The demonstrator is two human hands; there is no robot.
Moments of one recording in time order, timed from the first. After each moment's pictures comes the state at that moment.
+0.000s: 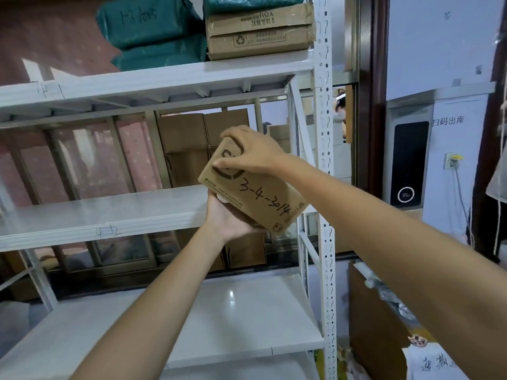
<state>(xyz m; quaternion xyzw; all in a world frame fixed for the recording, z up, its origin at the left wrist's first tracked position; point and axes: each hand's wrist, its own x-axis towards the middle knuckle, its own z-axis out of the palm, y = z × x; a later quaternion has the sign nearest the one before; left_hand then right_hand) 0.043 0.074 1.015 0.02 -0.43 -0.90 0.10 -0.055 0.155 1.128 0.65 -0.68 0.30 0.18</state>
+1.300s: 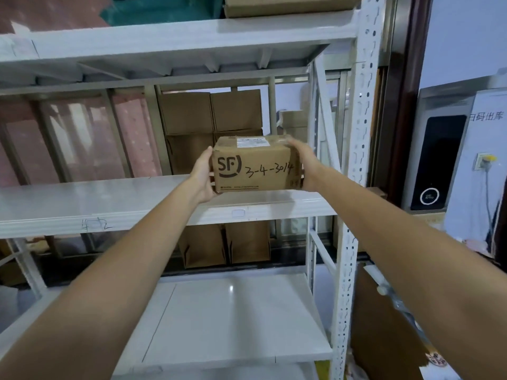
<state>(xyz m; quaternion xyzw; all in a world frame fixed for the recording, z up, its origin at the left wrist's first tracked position) 0.018 -0.067 1.057 0.30 -0.55 -0.70 0.34 -0.161 0.075 1.064 0.28 -0.60 0.66 -0.34</state>
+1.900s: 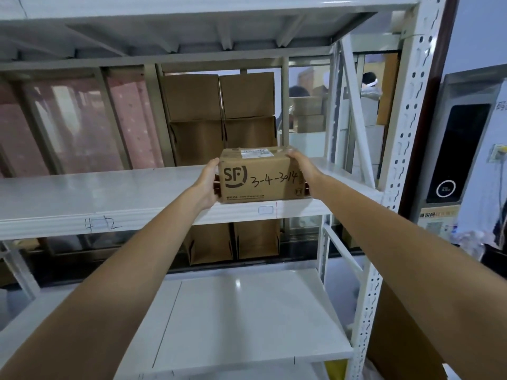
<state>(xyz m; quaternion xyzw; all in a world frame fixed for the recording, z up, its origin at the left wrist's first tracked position) 0.029 -0.166 1.013 0.31 -0.57 -0.70 0.30 -0.141 -0.018 1.020 0.27 -0.69 0.62 -0.27</state>
